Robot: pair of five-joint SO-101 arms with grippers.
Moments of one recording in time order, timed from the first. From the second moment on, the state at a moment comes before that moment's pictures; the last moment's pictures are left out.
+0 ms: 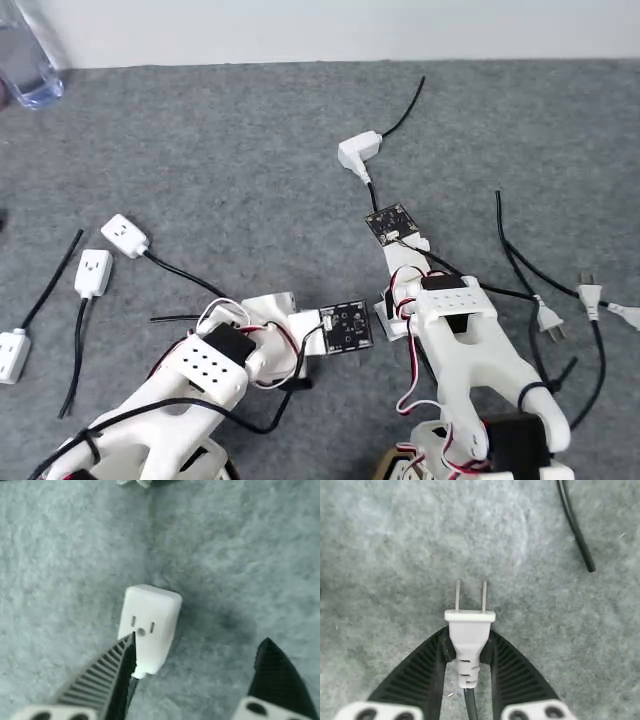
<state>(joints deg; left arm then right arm) 29.8 -34.2 69.2 44.4 -39.8 -9.0 -15.3 57.0 43.1 16.6</state>
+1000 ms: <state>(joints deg) 28.7 -11.2 49.3 52.3 -44.5 -8.3 -15.3 57.0 43.3 16.6</state>
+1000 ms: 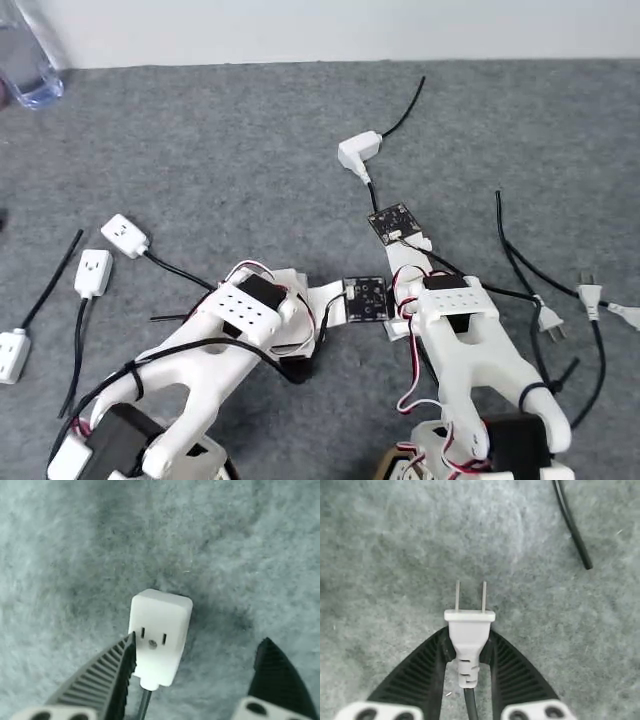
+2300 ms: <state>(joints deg) 27.3 -6.7 43.4 59.5 -46.6 -8.3 -15.3 57.0 43.3 16.7</state>
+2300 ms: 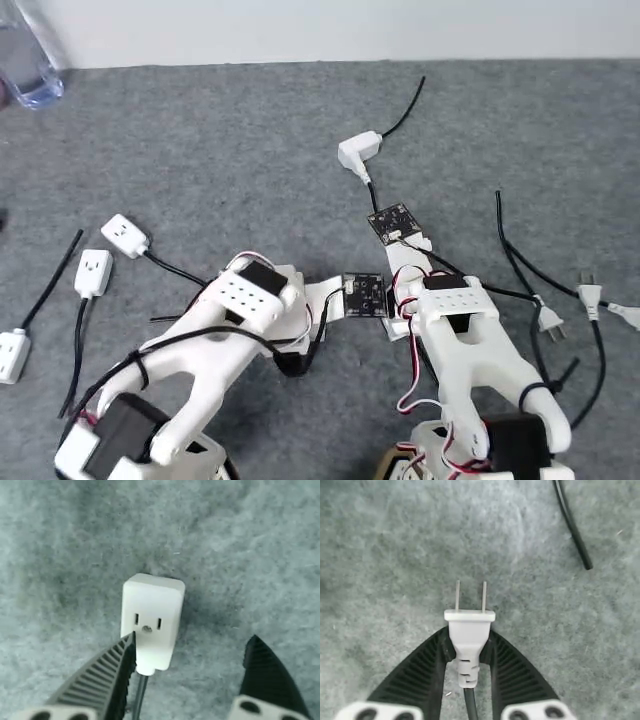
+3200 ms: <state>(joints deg) 19.6 11.0 19.5 65.5 -46.6 -7.9 -15.3 57.0 43.3 16.7</state>
